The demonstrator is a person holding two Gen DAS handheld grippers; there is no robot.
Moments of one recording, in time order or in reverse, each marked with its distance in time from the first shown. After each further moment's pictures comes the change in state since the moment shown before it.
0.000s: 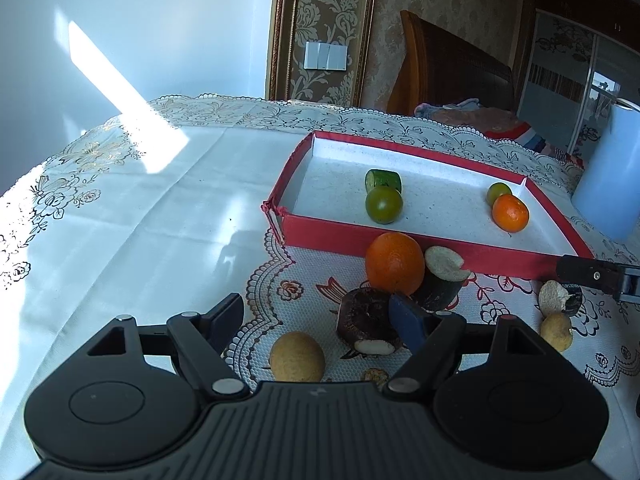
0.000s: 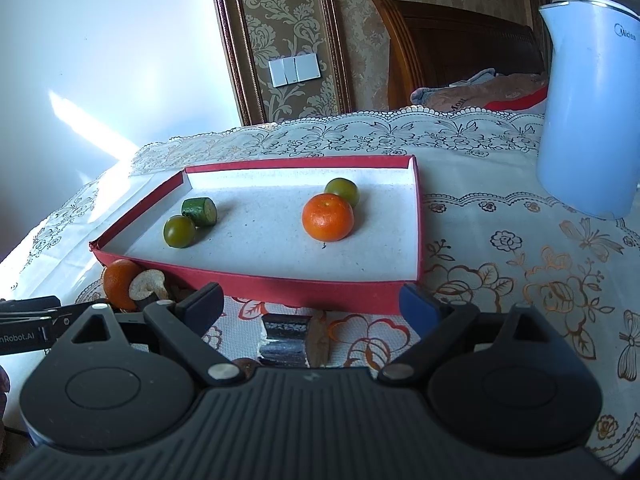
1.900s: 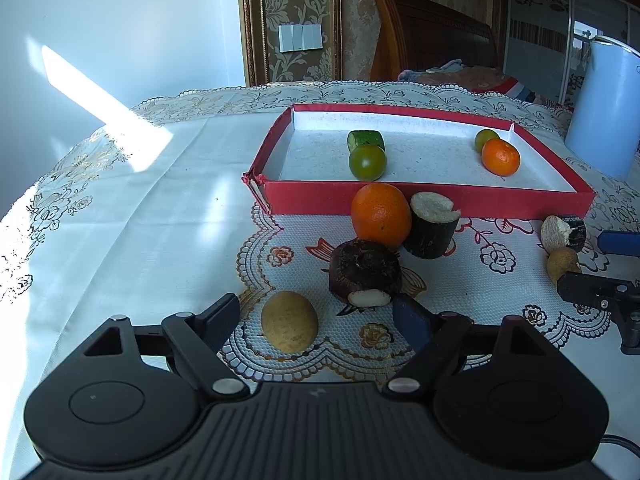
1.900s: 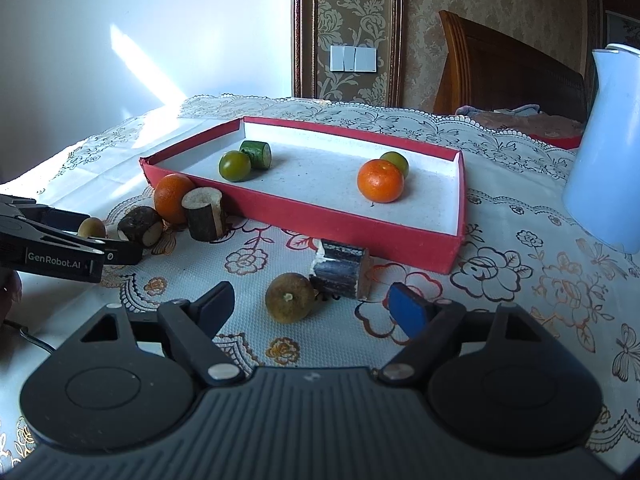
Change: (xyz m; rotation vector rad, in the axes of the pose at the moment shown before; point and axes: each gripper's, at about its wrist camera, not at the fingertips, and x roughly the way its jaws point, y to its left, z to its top) left arm 0.000 -0.013 -0.017 0.144 0.053 0.020; right arm -0.019 0.030 -0.037 -0.234 0.027 0.049
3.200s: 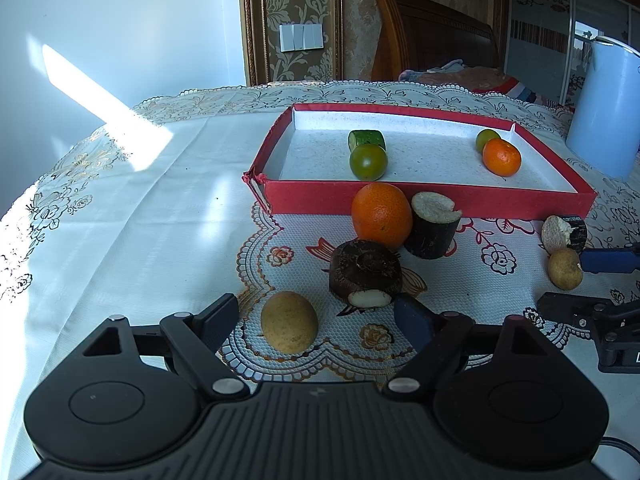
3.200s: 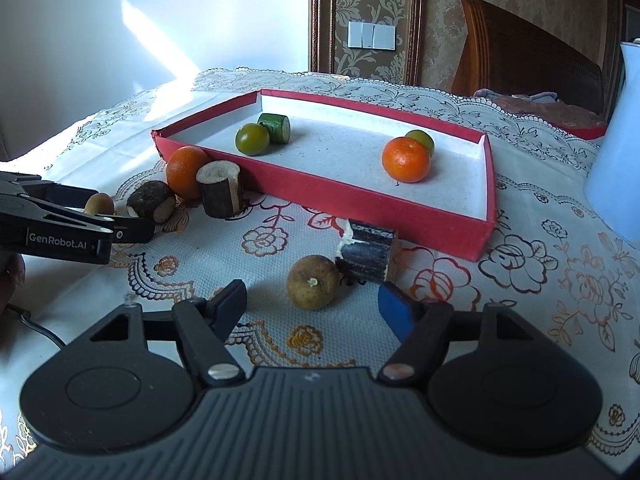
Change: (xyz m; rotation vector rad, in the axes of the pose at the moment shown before) left arm 0.000 0.000 0.000 0.001 0.000 0.000; right arm 0.015 0.011 0.001 -0.037 0.081 0.032
